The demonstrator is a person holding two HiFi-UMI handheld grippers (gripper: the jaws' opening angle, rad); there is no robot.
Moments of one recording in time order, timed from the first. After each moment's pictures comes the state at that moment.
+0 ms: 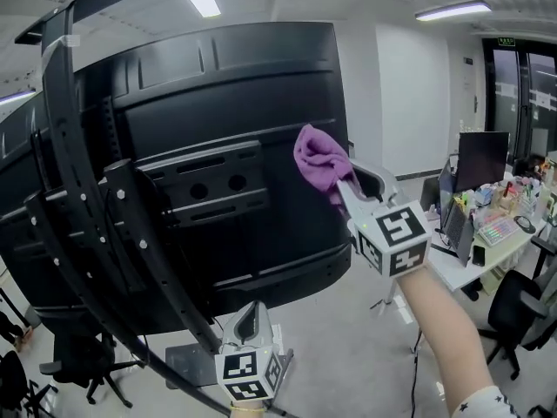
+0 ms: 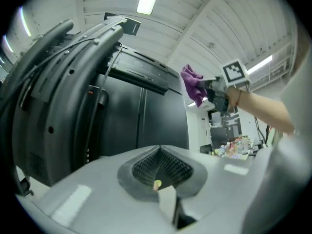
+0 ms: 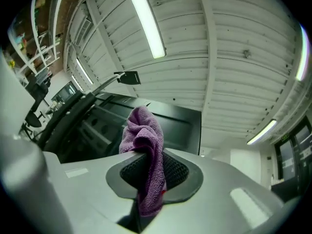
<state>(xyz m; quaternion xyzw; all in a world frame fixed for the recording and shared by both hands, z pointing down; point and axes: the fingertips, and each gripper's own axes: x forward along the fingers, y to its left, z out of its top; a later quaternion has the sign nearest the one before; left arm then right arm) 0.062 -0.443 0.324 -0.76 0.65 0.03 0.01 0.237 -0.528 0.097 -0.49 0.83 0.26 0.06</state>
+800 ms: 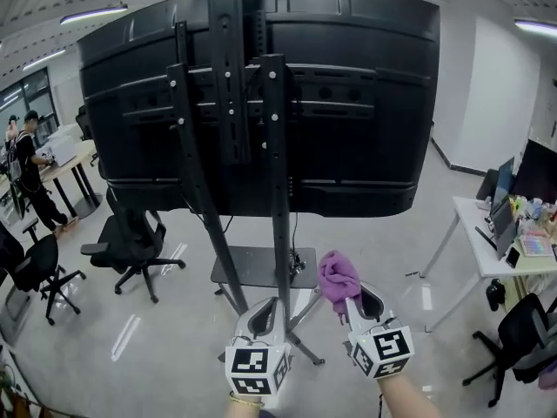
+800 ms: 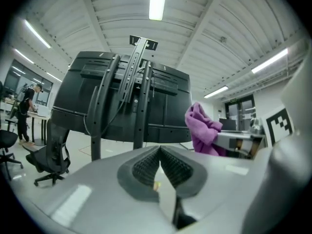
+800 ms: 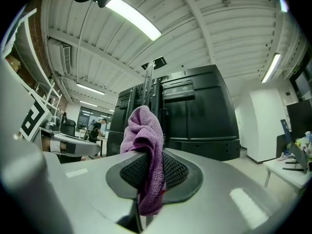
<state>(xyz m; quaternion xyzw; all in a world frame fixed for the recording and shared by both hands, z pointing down) 0.007 -0.177 0.408 -0.69 0.72 0.00 -0.06 0.138 -0.248 0.391 -0.37 0.93 0.03 0.00</state>
